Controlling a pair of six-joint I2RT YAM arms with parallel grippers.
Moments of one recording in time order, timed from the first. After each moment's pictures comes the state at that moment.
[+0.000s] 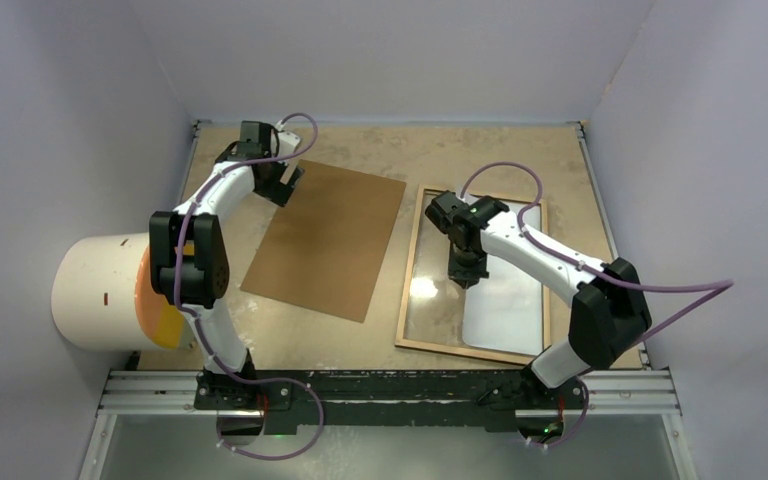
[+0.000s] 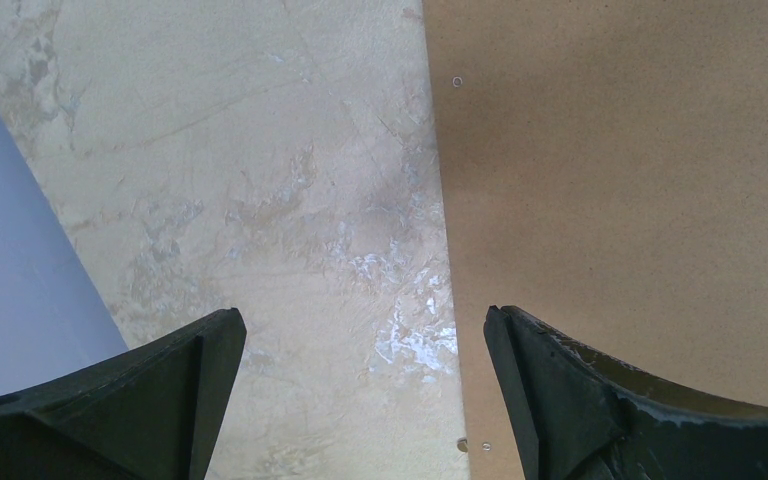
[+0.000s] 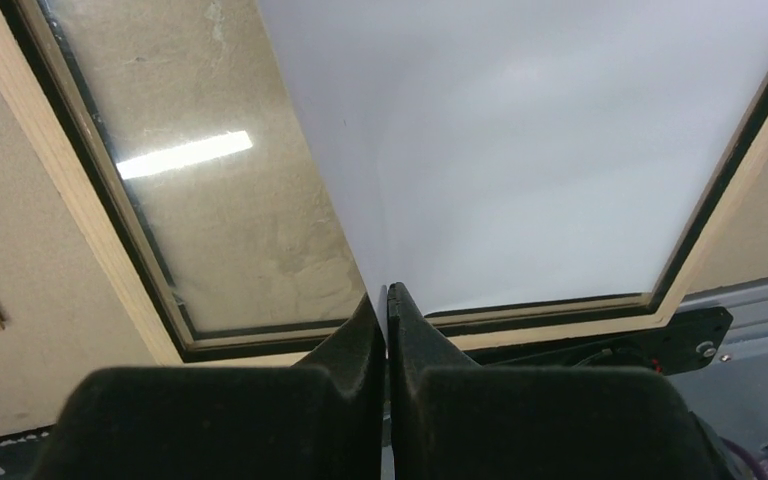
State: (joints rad) left arm -0.07 1.87 1.45 -0.51 -0.10 0.43; right arm 0.64 1.54 1.21 -1.17 0.24 0.80
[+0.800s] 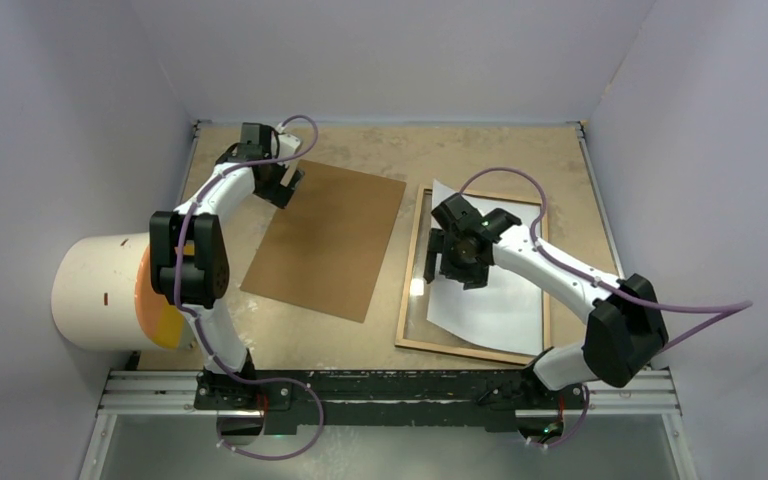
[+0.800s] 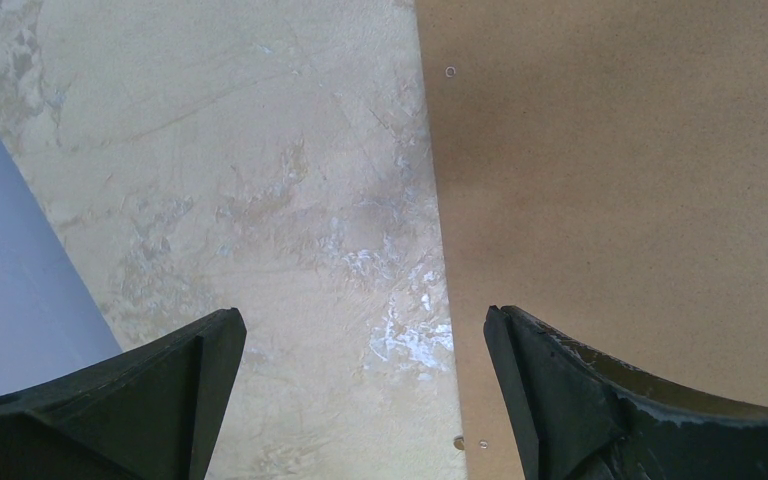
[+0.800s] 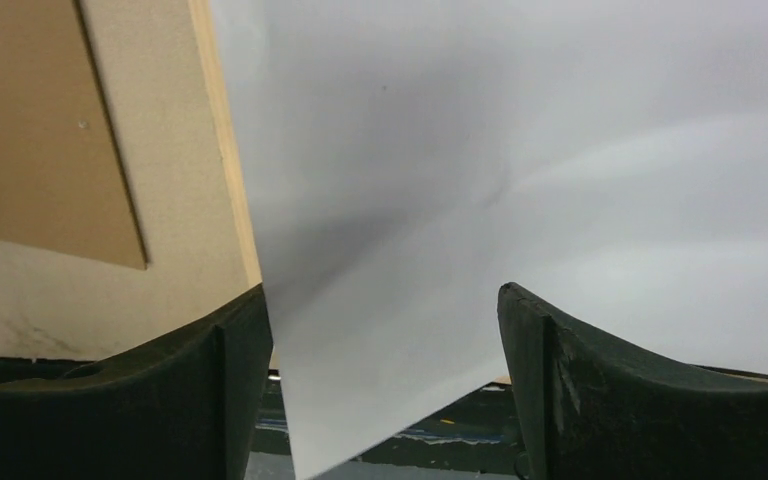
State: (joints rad) left arm -0.07 1.87 1.44 -0.51 -0.10 0.43; right arm 0.64 1.45 1.09 -0.94 0.08 0.79
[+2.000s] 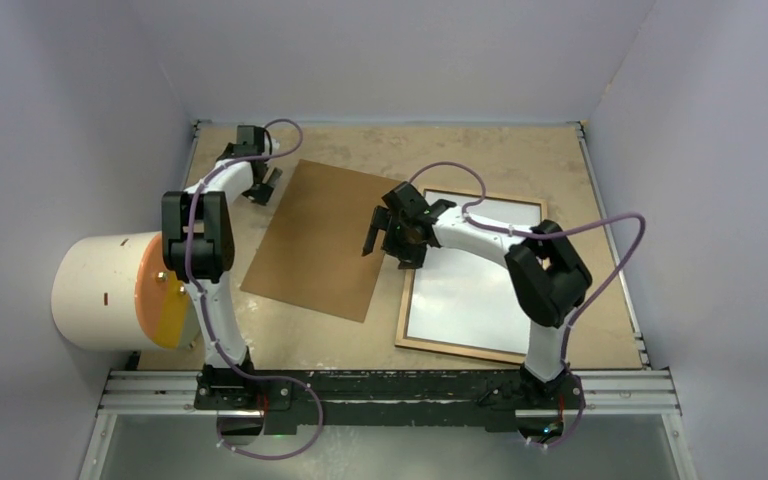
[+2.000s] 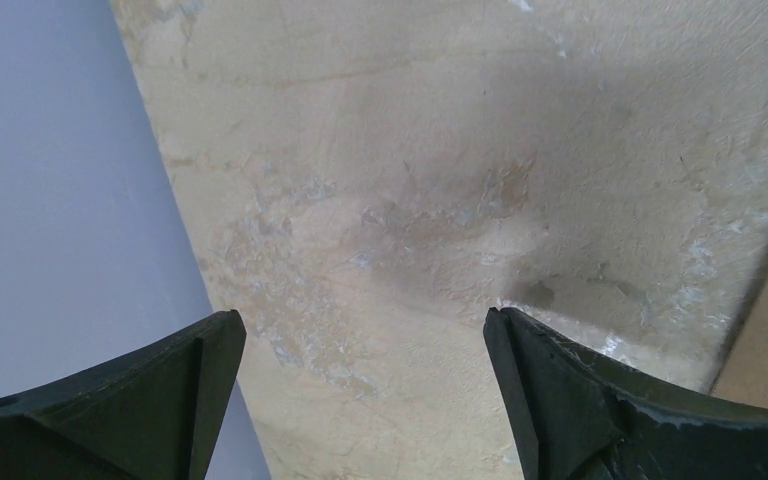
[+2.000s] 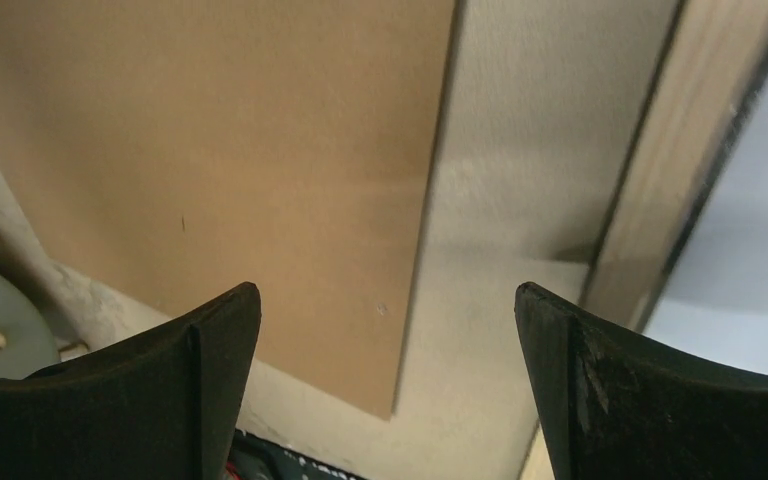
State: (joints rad) left arm 0.00 2.09 1.55 -0.41 -0.41 0.44; right arm 0.71 1.84 1.27 -0.49 -0.07 0.96
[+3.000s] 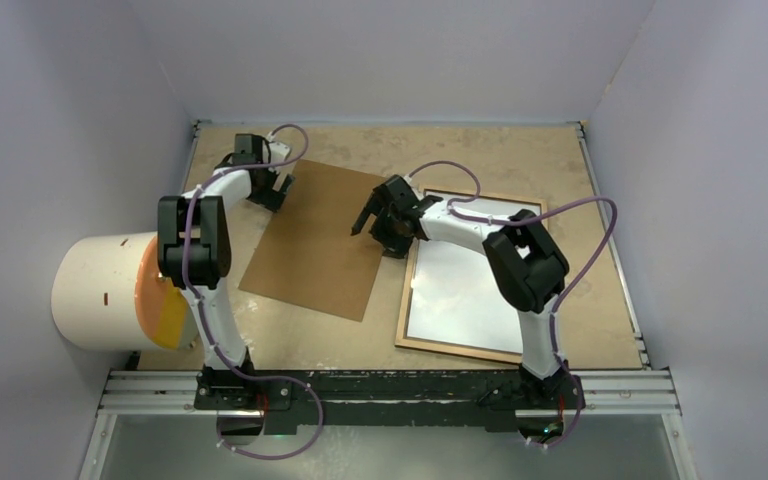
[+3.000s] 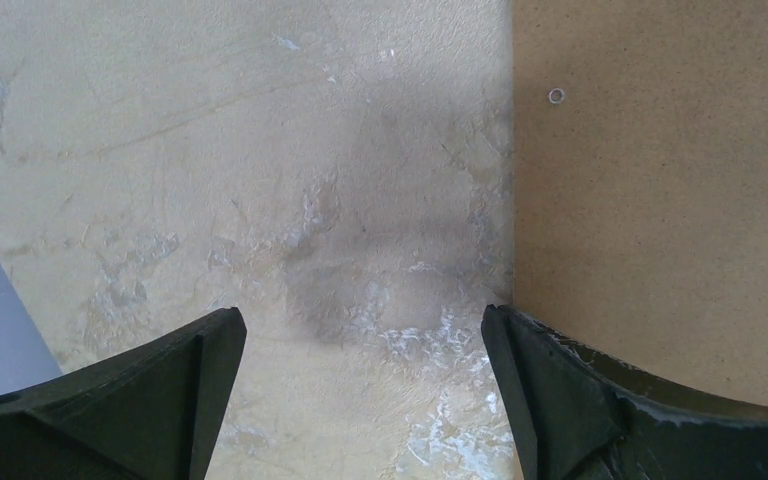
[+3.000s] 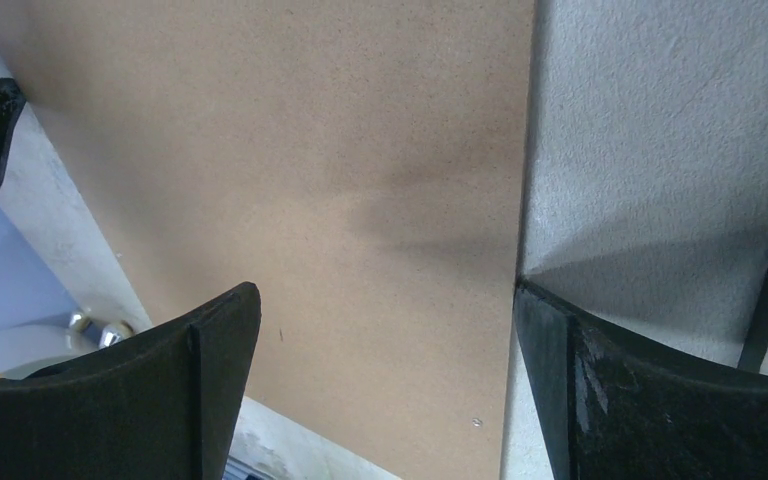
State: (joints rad) left arm 0.00 2.04 1.43 -0.37 -0.07 0.44; right arm 0.71 2.03 1.40 -0.35 -0.02 1.16
